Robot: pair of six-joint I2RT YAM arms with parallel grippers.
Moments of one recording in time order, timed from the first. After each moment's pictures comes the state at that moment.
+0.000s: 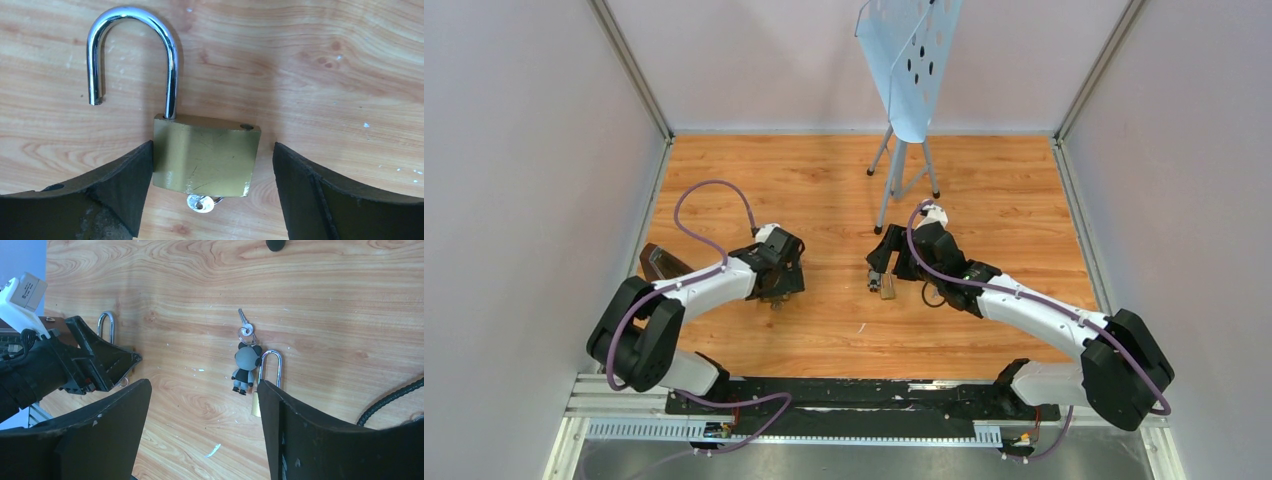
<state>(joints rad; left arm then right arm) -0.56 1.41 0.68 -0.44 -0.36 -0.69 0.74 1.25 0.71 -0.03 0.11 0.79</state>
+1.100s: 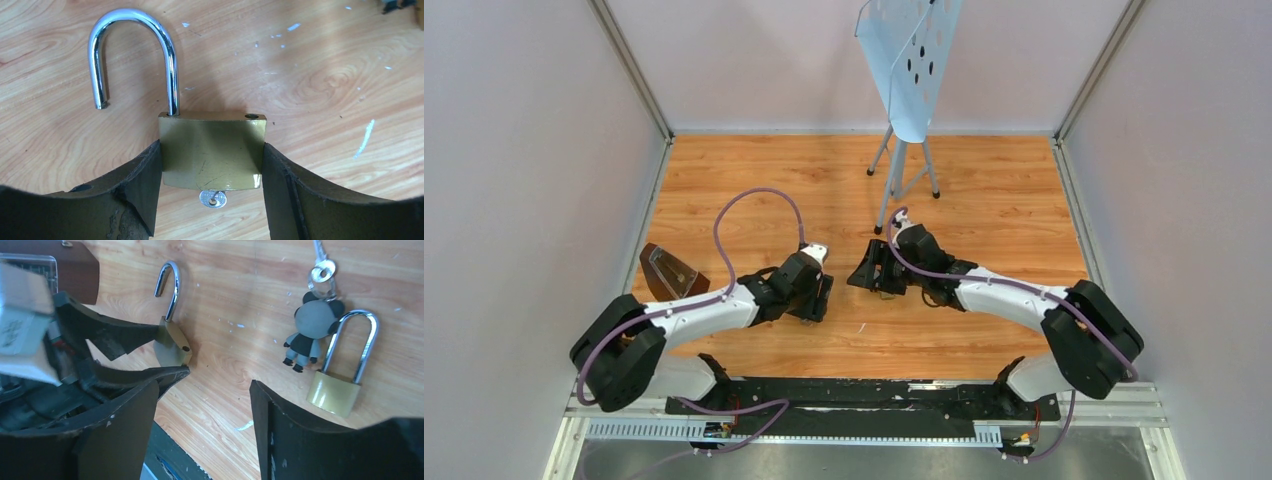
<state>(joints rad) -0.80 1.32 0.61 -0.28 -0.17 -0.43 0.74 1.41 0.71 0.07 -0.20 0.85</state>
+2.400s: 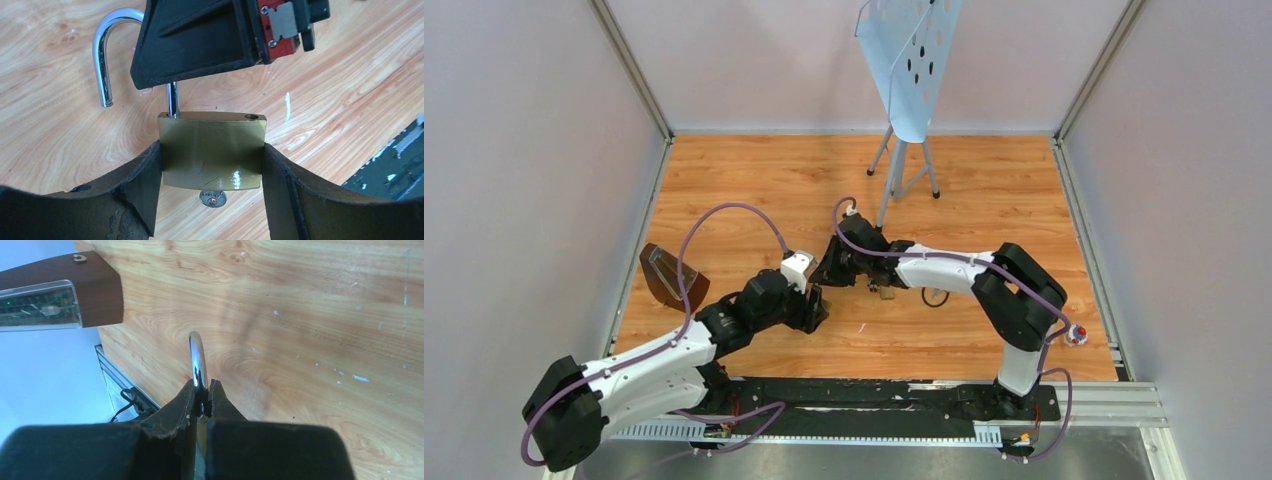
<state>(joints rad) -0.83 0.90 0.38 -0.12 -0.03 -0.35 0.88 1.84 1.12 -0.01 -0.19 1.10</state>
